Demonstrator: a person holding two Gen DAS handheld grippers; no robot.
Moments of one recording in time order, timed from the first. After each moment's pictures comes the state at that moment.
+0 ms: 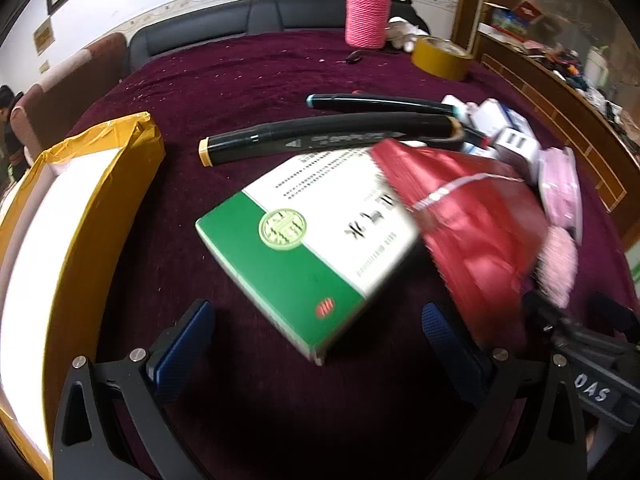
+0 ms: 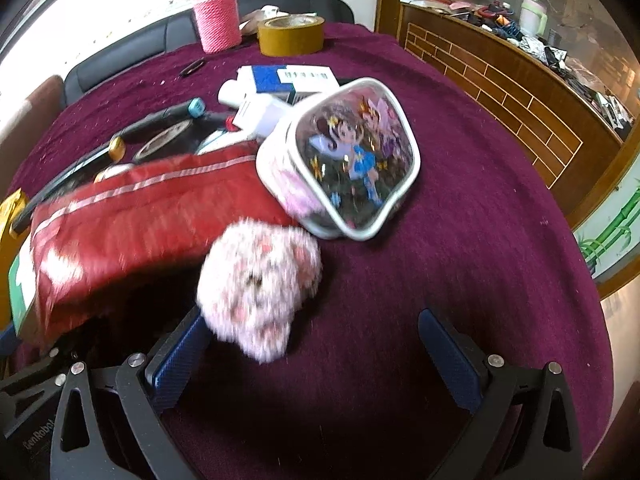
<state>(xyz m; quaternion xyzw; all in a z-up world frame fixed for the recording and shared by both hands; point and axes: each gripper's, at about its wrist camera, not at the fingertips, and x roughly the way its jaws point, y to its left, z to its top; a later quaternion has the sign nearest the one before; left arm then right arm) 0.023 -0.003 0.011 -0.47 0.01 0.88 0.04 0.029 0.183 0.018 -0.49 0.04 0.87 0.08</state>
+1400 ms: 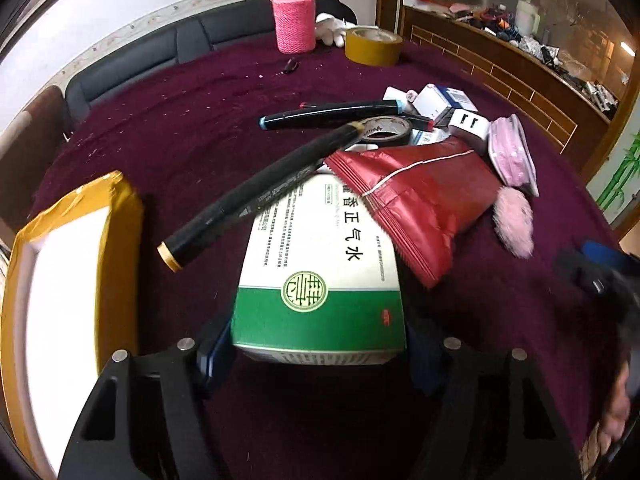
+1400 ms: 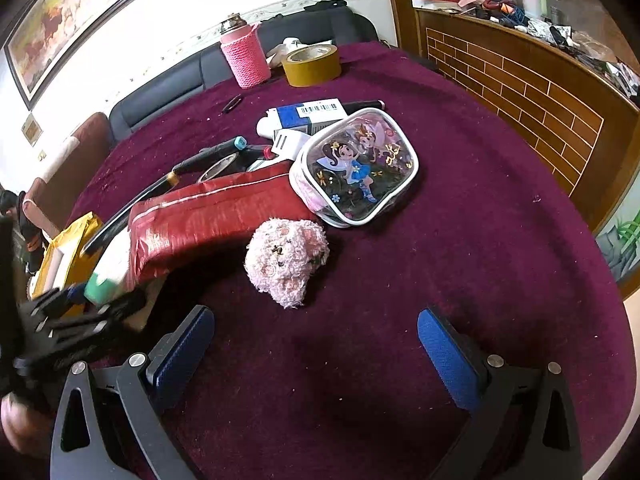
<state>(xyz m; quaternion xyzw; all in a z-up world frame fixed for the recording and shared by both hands) 0.027 -0.018 0.034 -0.47 0.08 0.87 0.16 0.068 0.208 0.048 -0.44 0.13 0.89 0.00</state>
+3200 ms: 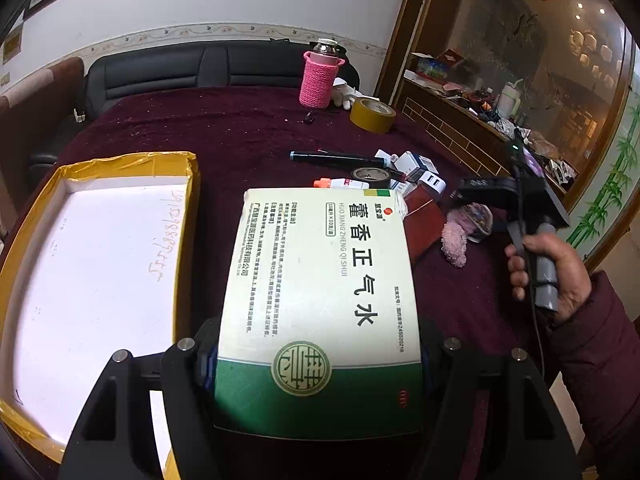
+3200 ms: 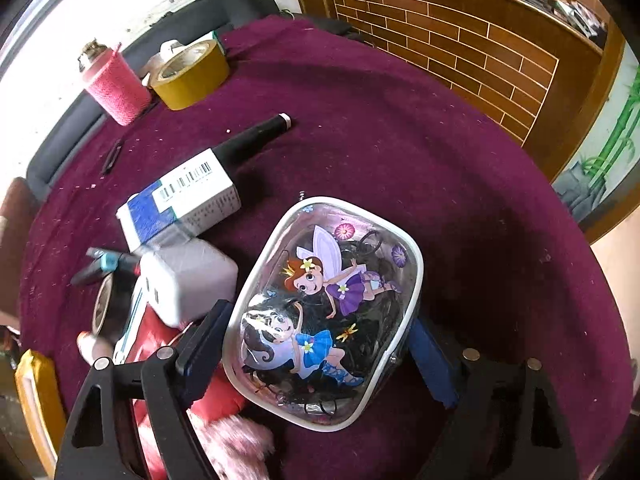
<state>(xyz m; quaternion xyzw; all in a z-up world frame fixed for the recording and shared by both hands) 0.107 -0.100 0.078 -0.39 -0.04 0.90 0.18 -0.043 0.269 0.040 -0.50 0.21 0.83 0.14</state>
